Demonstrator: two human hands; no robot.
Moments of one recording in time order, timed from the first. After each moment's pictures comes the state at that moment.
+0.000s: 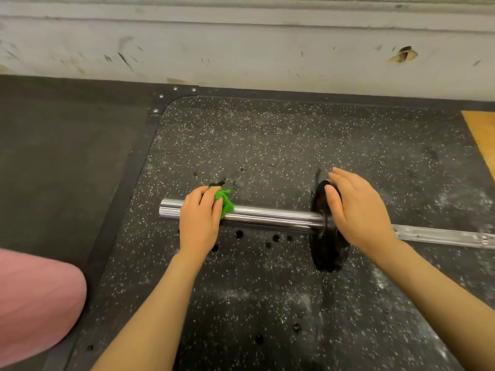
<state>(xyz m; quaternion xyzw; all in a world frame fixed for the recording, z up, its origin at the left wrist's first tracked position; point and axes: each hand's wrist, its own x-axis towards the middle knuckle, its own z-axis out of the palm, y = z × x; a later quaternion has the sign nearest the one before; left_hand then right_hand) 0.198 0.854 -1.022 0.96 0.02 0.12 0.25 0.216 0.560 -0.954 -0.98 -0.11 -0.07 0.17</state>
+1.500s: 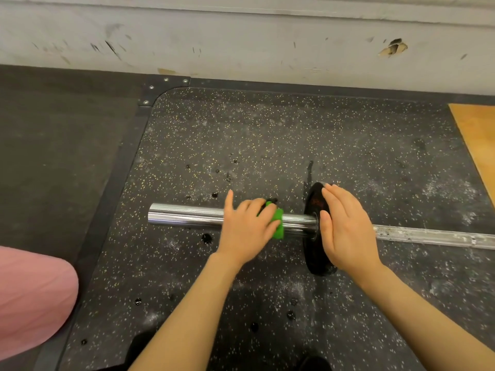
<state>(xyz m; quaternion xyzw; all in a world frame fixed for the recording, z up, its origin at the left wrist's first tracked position) 0.176 0.772 -1.033 0.97 -0.18 0.11 0.11 0.161 0.564 -0.982 -0.97 -0.12 -0.13 0.18</state>
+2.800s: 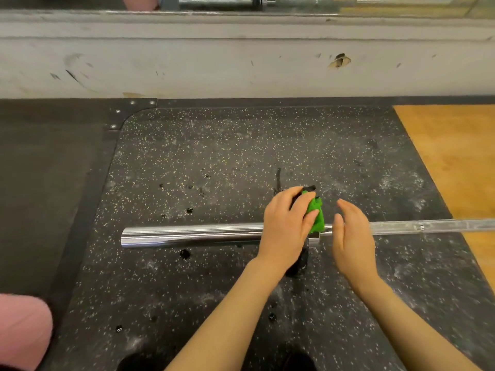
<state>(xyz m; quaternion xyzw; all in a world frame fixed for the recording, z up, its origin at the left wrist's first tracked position) 0.171 0.657 -0.971 0.89 -0.20 0.10 0.40 0.133 0.513 -0.979 -0.94 0.09 -0.13 0.30</state>
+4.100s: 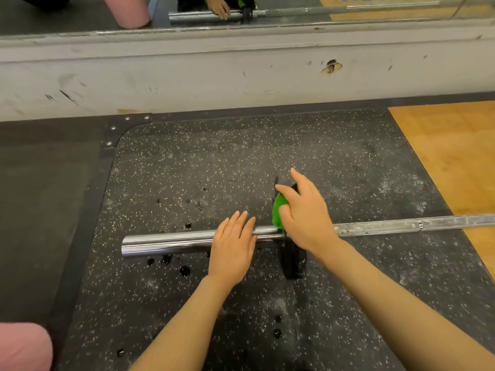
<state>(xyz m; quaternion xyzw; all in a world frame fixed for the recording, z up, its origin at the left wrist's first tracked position) 0.186 0.745 -1.038 0.97 -0.19 0.02 0.11 0.205 0.570 -0.940 -0.97 -0.01 0.00 0.23</state>
